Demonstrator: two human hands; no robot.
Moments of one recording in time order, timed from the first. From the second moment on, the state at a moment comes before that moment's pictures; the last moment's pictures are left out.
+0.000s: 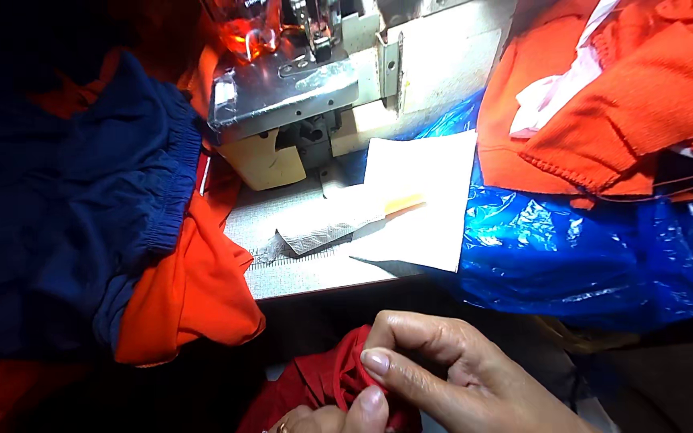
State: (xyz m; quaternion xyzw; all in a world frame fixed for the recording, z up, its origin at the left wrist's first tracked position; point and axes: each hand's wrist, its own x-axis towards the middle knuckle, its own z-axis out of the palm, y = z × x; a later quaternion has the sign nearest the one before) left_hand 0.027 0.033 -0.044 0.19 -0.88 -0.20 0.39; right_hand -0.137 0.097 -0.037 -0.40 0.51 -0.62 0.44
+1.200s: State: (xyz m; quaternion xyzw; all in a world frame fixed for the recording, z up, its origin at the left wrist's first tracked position) left_hand -0.009 -0.019 -0.002 0.26 -0.68 -0.63 0.27; right_hand -0.162 0.103 -0.021 -0.11 0.39 -0.68 0.61
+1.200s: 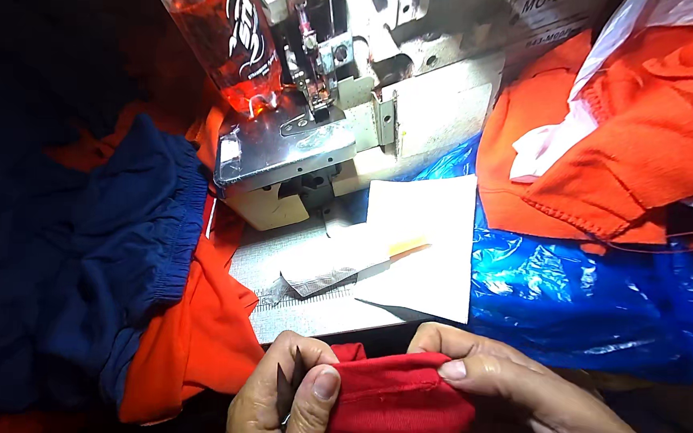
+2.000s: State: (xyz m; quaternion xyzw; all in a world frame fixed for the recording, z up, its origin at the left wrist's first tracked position) left_hand -0.012 0.012 0.011 0.24 -0.90 -0.30 0.18; right_hand -0.148 0.101 -0.026 -0.11 0.46 -0.73 0.50
